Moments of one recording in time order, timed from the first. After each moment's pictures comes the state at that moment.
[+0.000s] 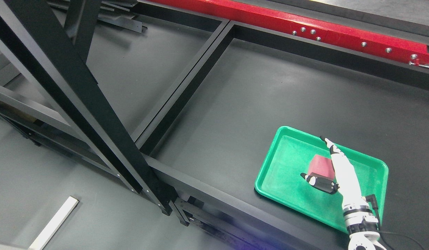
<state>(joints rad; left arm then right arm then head) 0.00 0.00 0.06 -0.08 0.00 -0.10 -0.08 0.20 -0.02 0.00 -1.68 0.75 -0.10 0.04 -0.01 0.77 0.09</state>
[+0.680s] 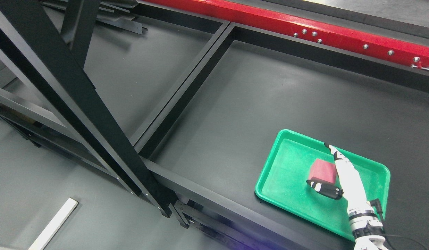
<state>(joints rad) 0.00 0.00 0.06 -0.08 0.00 -0.10 -0.08 0.21 -0.06 0.00 -1.64 0.77 -0.09 0.04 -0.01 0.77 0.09</state>
